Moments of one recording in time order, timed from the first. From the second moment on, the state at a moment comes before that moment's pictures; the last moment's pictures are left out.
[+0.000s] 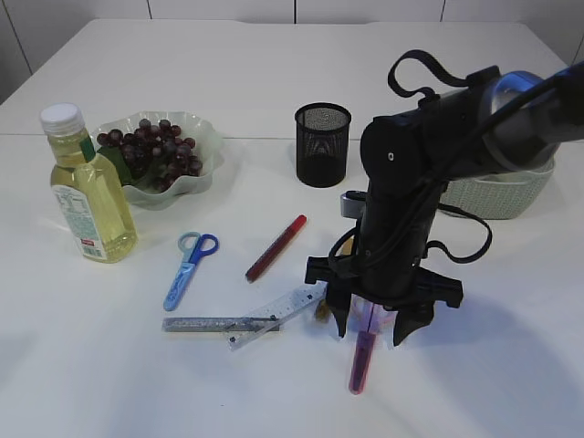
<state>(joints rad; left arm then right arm) -0.19 0.81 -0.85 -0.29 1.00 0.06 0.52 2.02 -1.29 0.10 0.92 0.65</state>
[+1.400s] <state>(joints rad) -0.19 0.81 -0.85 -0.28 1.01 0.06 0.52 2.07 -1.30 0.09 0.94 0.73</state>
